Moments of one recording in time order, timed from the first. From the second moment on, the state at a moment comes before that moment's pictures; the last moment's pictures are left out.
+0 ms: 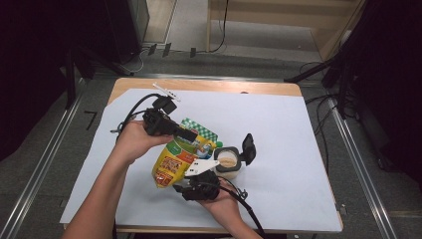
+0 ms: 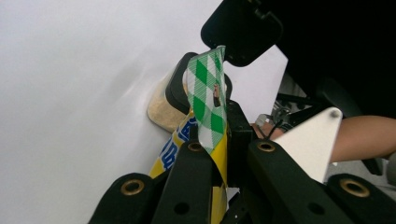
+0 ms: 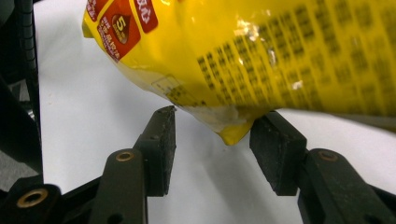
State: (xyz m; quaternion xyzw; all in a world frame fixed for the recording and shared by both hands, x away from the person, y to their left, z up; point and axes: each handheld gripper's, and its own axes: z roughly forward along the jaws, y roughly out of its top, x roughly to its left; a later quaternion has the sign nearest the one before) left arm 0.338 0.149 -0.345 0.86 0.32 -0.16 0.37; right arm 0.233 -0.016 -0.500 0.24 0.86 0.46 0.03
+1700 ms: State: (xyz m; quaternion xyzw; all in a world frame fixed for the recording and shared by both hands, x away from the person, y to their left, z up) left arm 0.370 0.236 -0.345 0.78 0.43 -0.04 0.45; right arm 0.232 -0.023 -0.486 0.24 0.84 0.48 0.03
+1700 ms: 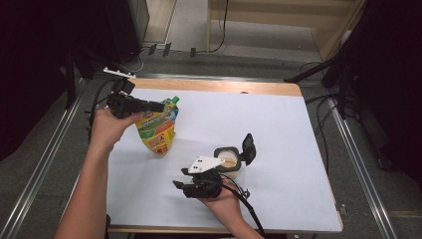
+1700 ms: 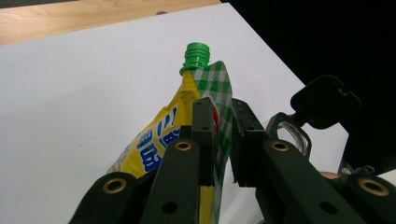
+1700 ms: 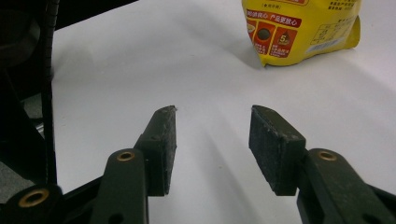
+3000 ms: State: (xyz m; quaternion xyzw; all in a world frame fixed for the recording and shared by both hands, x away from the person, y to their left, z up) left arm 0.358 0.277 -0.327 0.75 0.47 0.01 0.46; right arm 0.240 -0.053 -0.451 0.27 0.84 0.48 0.01
